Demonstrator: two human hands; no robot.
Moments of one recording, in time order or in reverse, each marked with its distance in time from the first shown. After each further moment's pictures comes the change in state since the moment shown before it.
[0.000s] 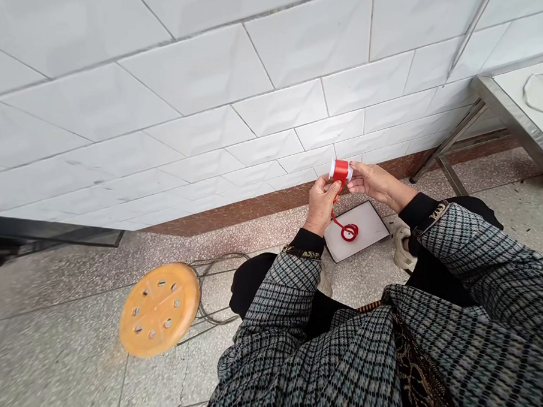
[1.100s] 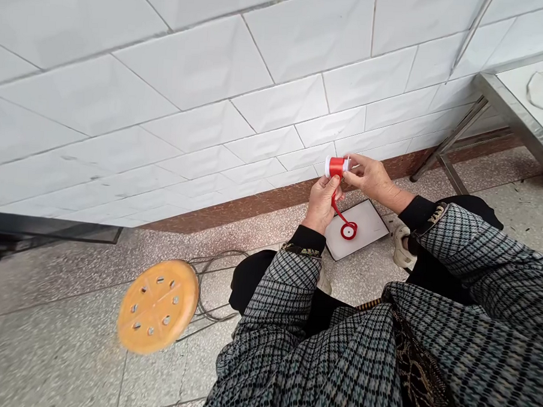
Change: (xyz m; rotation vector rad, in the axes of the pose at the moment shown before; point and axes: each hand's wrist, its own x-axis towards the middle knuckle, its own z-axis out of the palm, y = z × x) left_hand -0.006 0.012 0.010 -0.233 -0.094 -0.112; right_hand 0.005 0.014 -0.009 -0.928 0.126 -0.712
